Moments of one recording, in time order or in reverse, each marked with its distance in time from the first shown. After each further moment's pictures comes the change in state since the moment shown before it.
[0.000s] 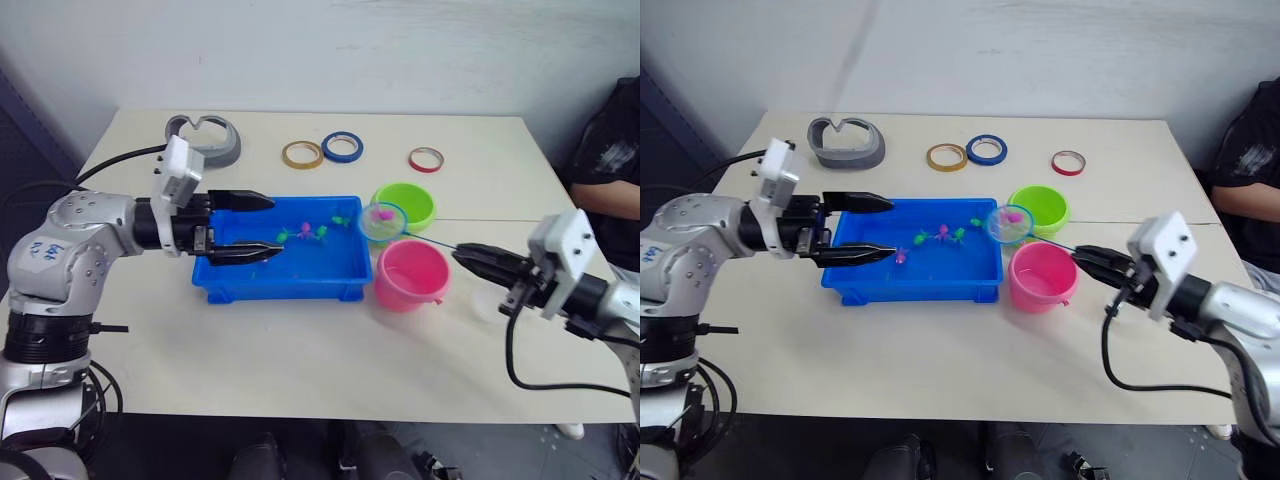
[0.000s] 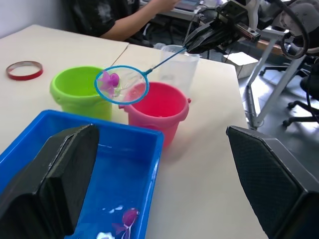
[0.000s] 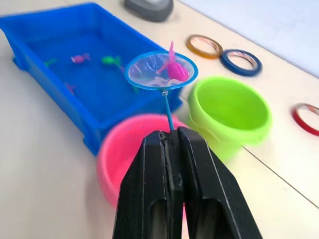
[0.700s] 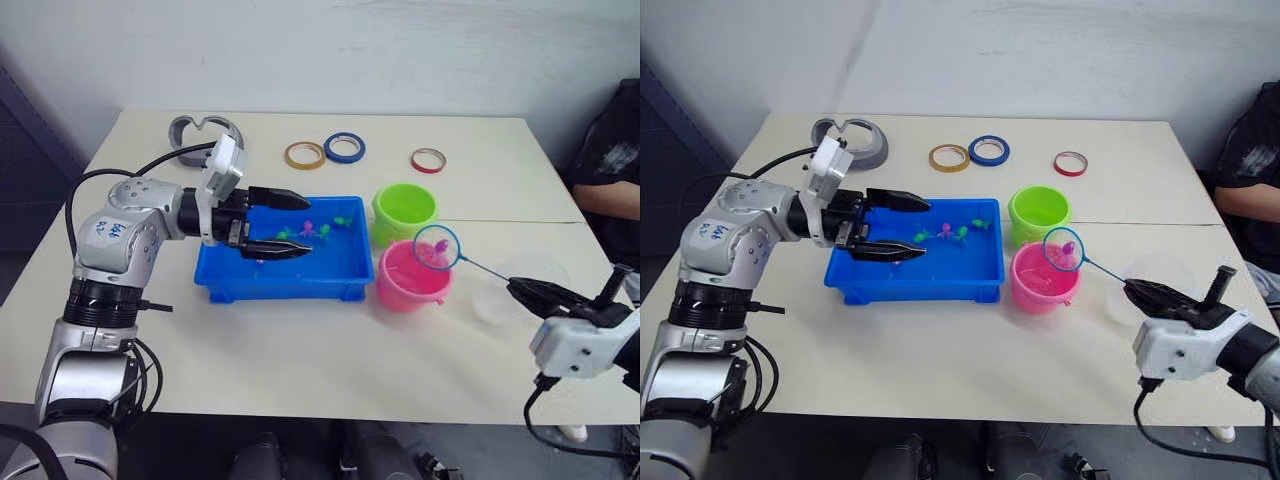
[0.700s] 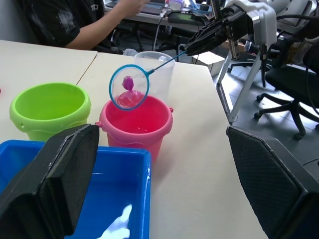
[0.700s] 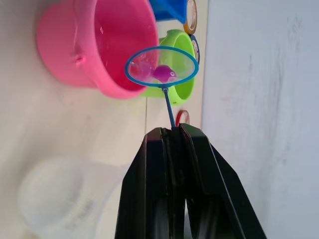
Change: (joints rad) left arm -0.115 -0.119 -0.079 0.166 0.093 -0.095 -0.106; right arm 0.298 -0.131 -0.095 0.172 -0.842 -1.159 -0.172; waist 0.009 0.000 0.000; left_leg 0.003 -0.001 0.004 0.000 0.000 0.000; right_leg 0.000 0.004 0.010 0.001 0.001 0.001
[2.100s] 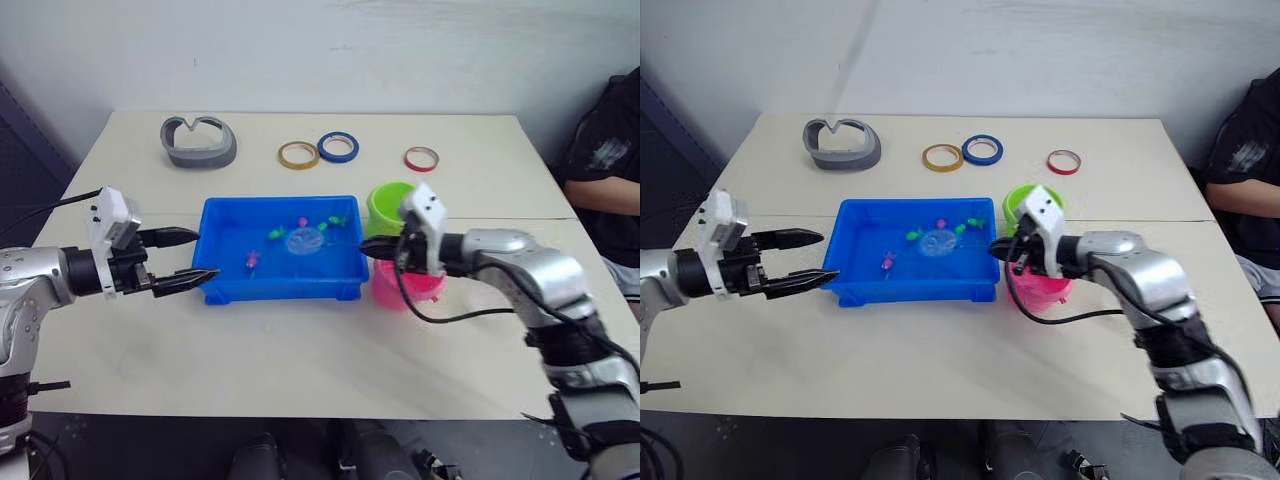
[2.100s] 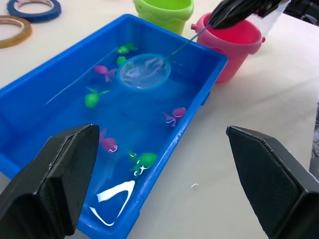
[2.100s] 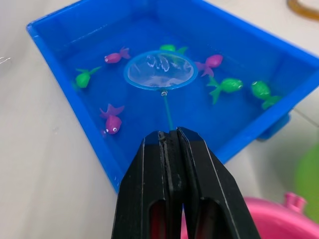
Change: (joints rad) left arm 0.549 0.279 0.421 -0.312 -0.031 0.146 0.245; right arm -1.040 0.320 0.824 0.411 0.836 1.359 0.082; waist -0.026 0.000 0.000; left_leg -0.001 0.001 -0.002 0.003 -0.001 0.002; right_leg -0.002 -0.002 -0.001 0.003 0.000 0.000
